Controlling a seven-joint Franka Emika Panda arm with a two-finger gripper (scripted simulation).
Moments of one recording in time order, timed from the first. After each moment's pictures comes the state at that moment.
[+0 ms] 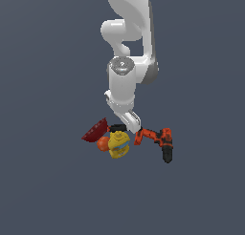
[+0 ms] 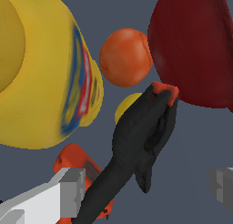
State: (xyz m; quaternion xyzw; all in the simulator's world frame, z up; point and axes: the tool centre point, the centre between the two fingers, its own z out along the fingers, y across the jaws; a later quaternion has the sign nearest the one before) arm -0.025 0.000 0.130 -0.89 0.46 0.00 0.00
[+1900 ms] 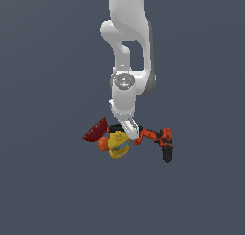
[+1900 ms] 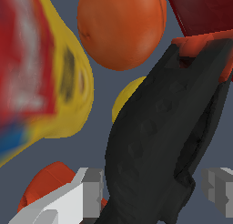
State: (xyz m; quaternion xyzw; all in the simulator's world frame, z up) arm -0.027 0.007 0.070 -0.86 0.50 -0.01 0.01
